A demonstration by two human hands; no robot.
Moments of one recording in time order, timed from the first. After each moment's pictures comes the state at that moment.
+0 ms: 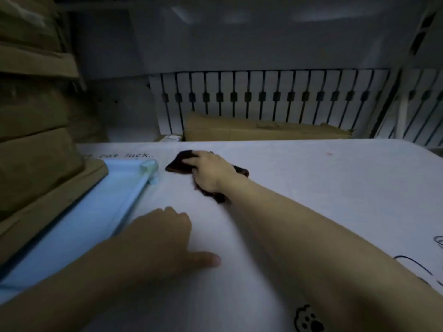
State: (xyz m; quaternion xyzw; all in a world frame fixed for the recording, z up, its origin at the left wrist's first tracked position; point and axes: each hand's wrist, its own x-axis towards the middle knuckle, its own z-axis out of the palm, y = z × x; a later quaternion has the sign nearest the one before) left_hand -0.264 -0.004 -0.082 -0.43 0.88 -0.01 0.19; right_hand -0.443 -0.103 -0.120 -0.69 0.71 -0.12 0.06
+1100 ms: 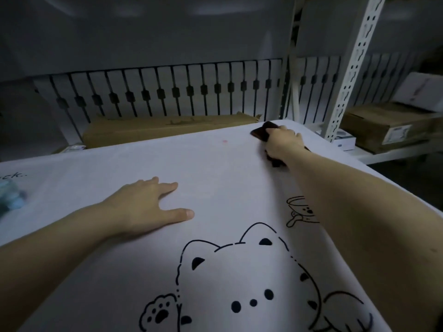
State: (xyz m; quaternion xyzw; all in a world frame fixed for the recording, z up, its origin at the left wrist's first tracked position) left_hand -0.415 0.015 -0.092 -0.33 0.94 0.08 0.10; right_hand -0.745 0.110 -0.111 -0.30 0.95 -0.12 -0.02
